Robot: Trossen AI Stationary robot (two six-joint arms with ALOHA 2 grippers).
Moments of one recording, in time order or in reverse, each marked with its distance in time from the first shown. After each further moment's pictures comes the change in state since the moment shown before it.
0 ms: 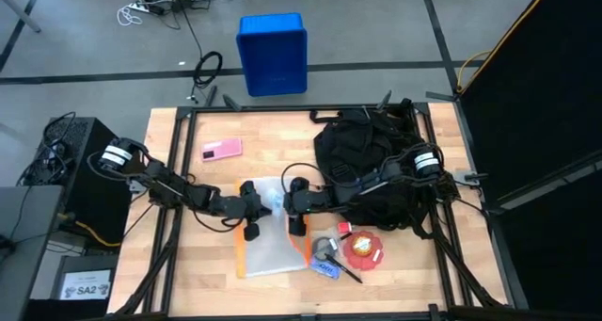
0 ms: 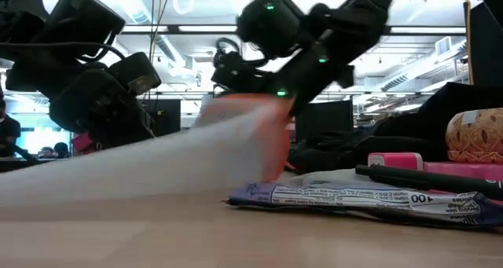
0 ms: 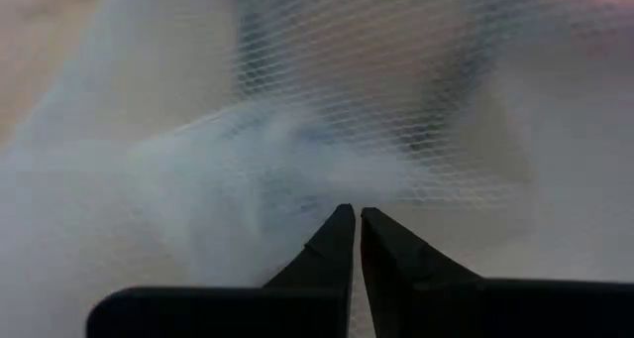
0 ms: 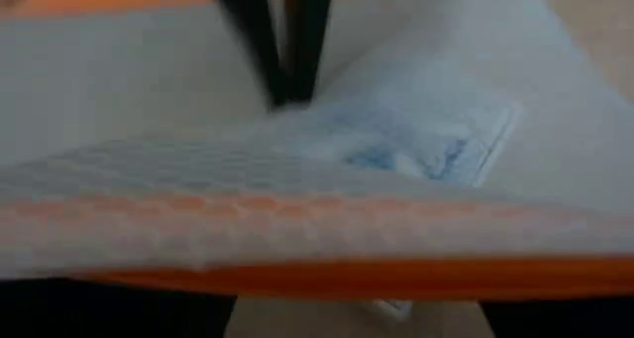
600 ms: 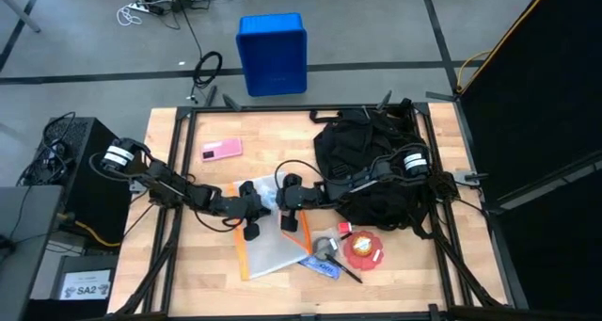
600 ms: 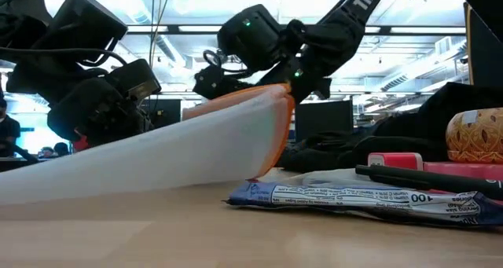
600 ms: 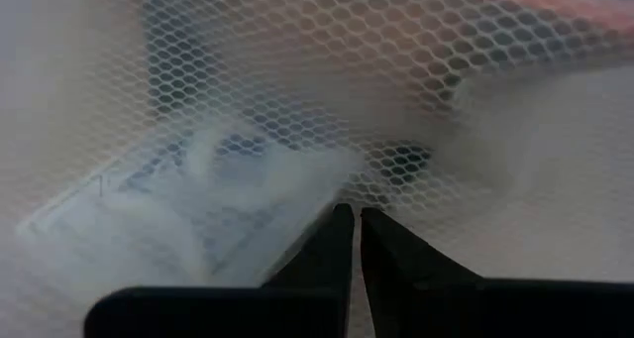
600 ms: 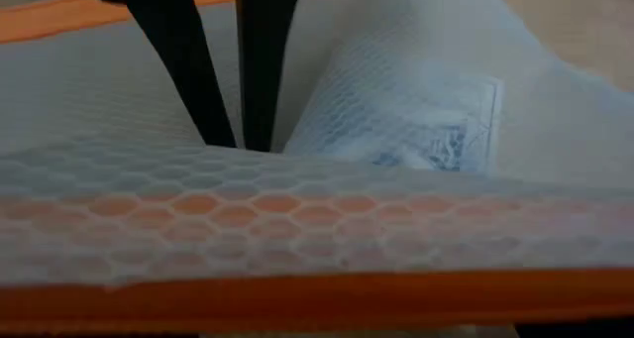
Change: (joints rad) left arm 0.003 0.015 0.001 -0.023 0.008 0.001; right arm -0.048 0.109 0.092 0.022 -0.010 -0.018
